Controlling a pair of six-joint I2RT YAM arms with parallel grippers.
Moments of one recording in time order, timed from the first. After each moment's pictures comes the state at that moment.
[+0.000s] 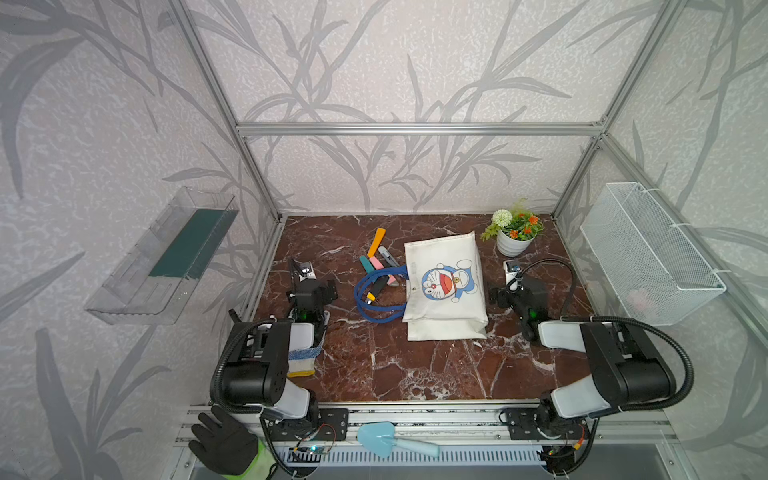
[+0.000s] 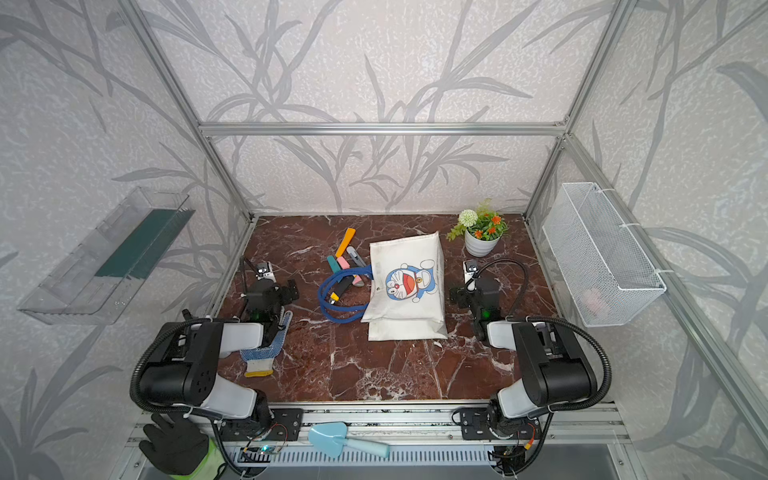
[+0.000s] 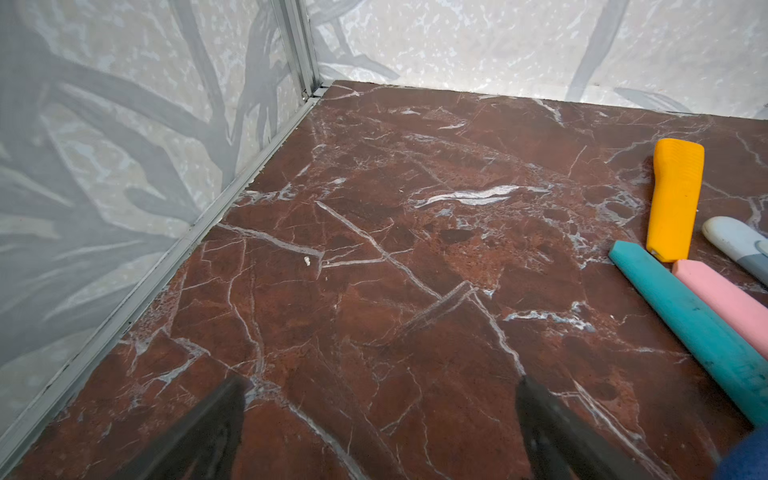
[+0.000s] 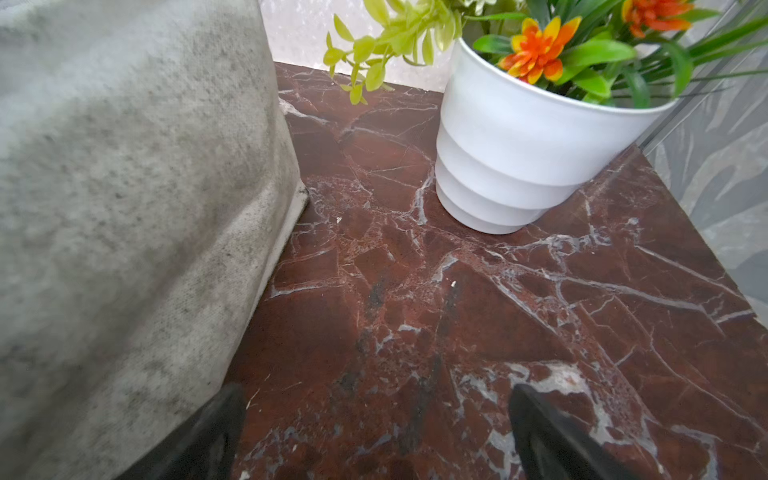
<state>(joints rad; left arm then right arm) 0.00 1.51 0.39 0.69 -0.30 -0.09 0.12 1.52 0.41 0.67 0.04 -0.10</state>
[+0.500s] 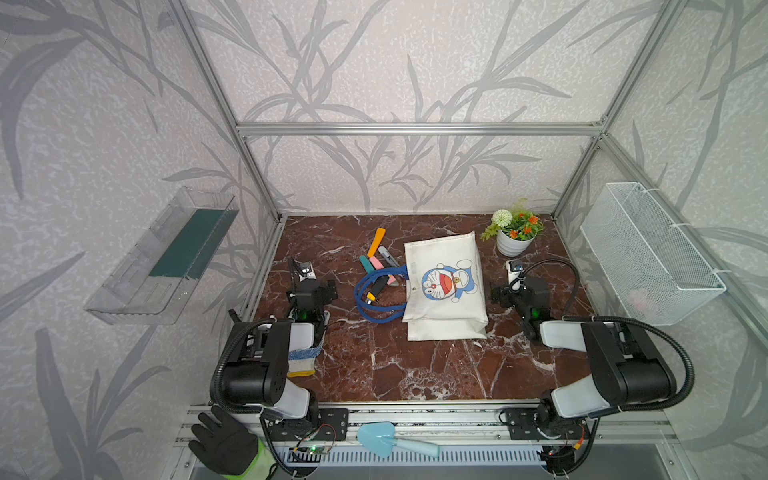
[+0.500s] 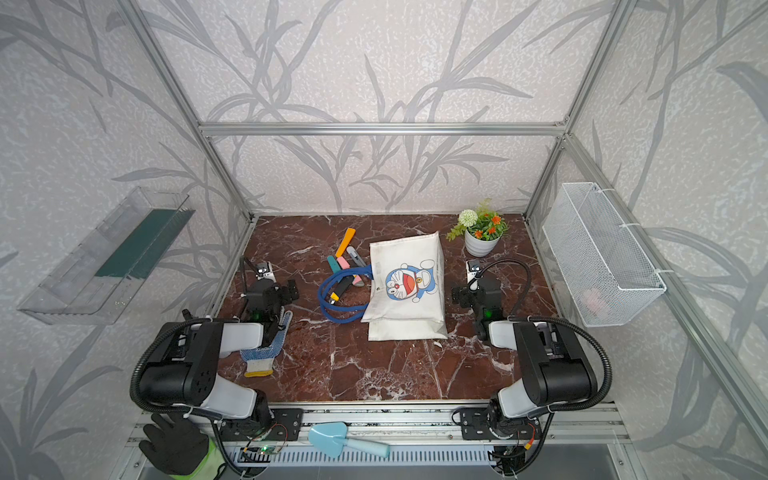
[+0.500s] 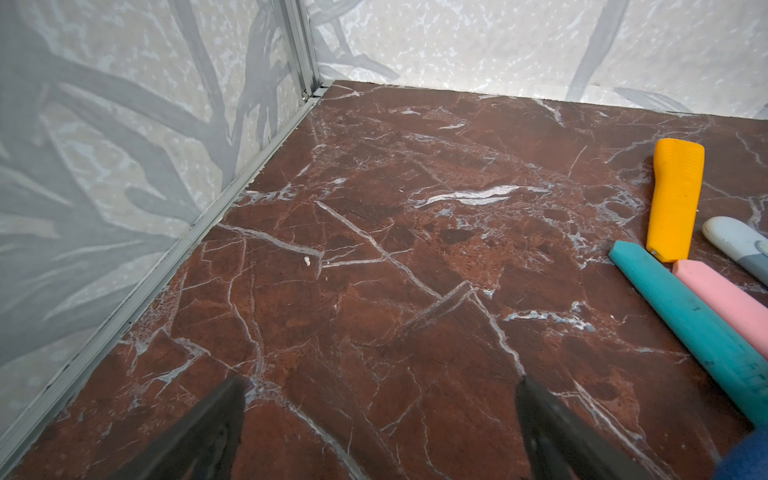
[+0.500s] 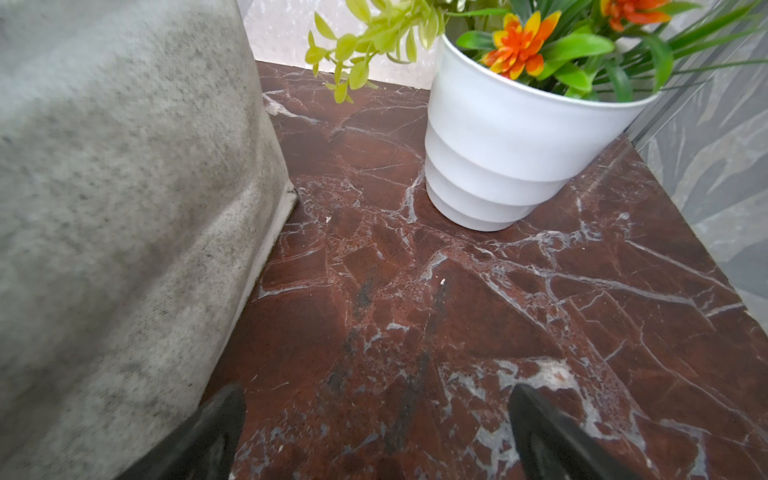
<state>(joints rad) 0.00 1.51 0.39 0.69 -0.30 -0.09 0.10 1.52 0.41 0.67 0.01 -0.10</state>
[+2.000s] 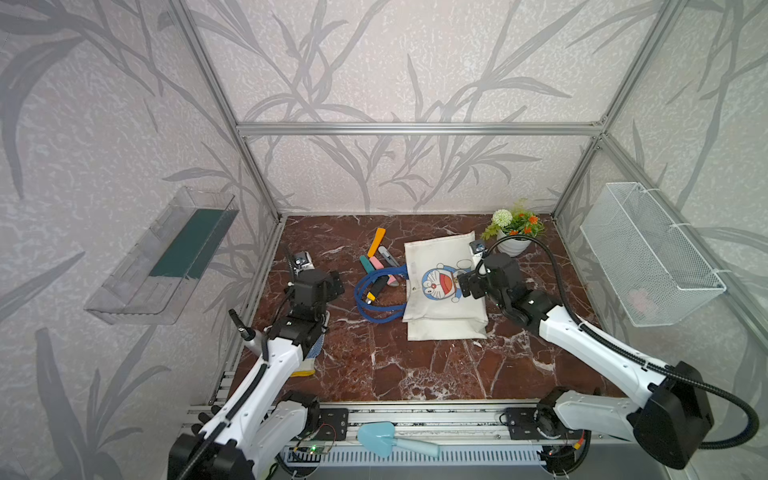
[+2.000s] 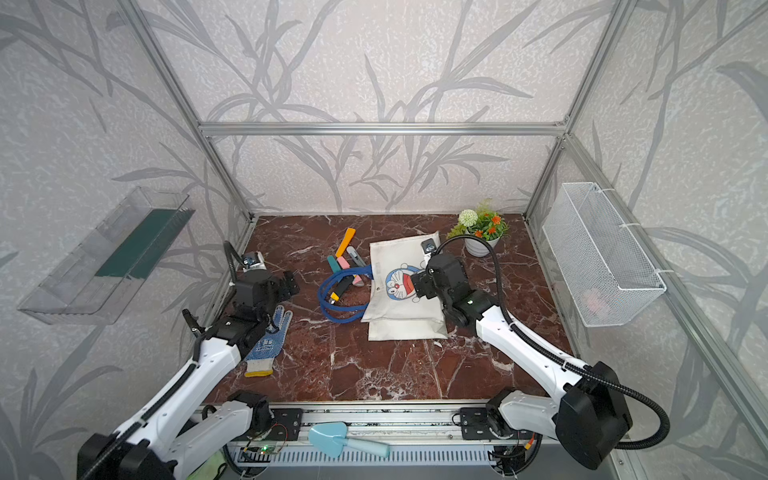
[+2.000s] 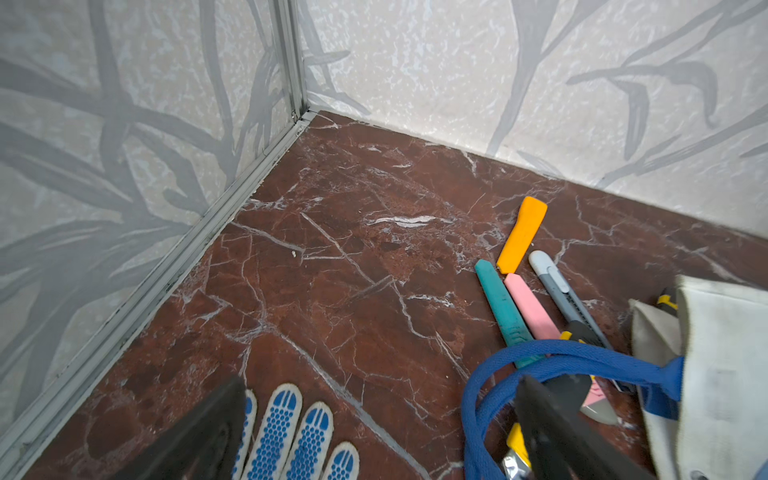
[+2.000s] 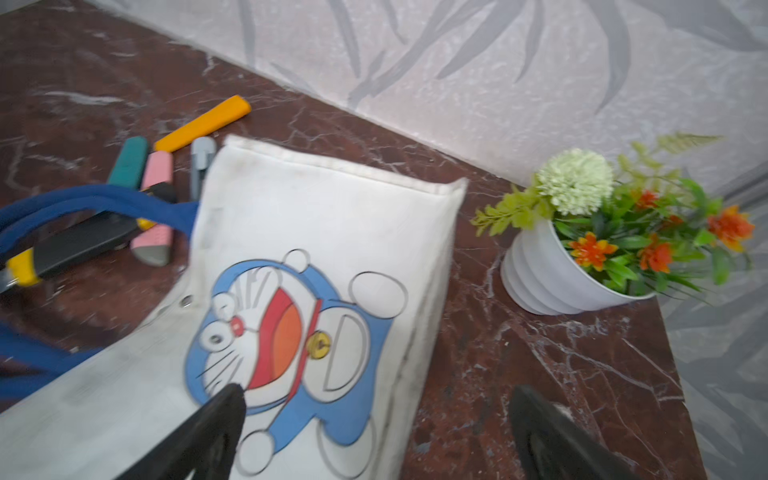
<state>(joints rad) -0.21 0.88 0.61 -0.23 -0.41 -0.39 0.65 1.22 0.92 -0.30 0.35 0.00</state>
